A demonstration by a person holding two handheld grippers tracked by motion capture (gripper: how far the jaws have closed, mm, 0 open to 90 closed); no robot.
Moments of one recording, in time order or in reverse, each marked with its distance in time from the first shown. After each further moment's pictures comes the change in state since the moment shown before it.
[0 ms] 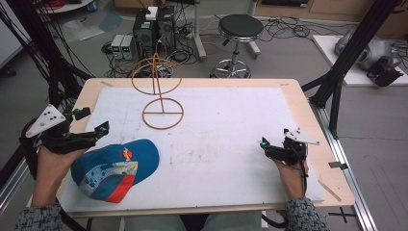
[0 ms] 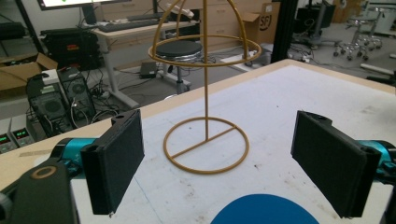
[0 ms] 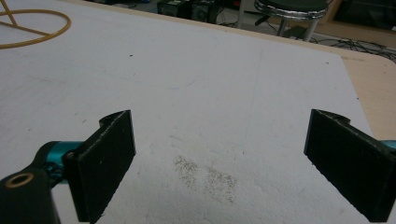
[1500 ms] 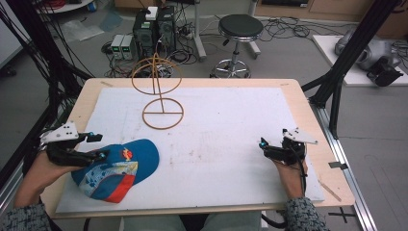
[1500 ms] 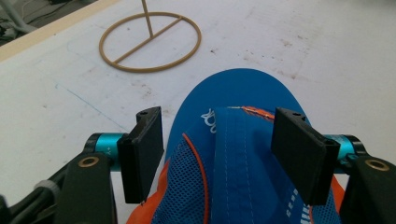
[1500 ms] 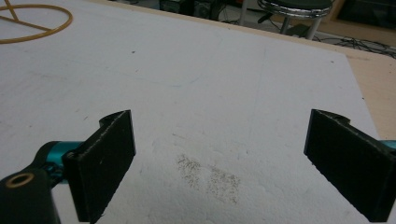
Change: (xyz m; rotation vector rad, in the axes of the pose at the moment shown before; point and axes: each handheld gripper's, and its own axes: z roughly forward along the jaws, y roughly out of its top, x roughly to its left) left arm 0.024 -0.049 0.003 0.358 -0.304 0.105; right arm 0.001 0.000 0.003 0.009 0.008 -0.013
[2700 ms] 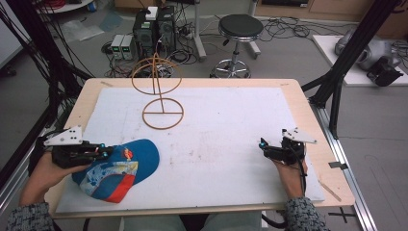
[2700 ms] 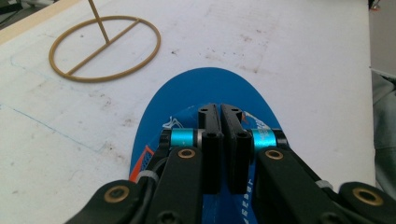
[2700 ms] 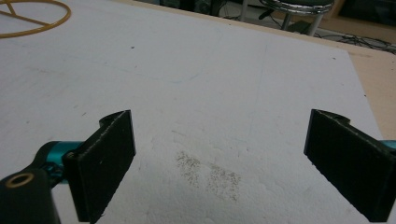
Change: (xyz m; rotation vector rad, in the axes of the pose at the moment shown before) left arm -0.006 0.001 0.007 -0.004 -0.138 0.075; right arm 0.000 -0.001 0.002 0.016 0.001 -0.001
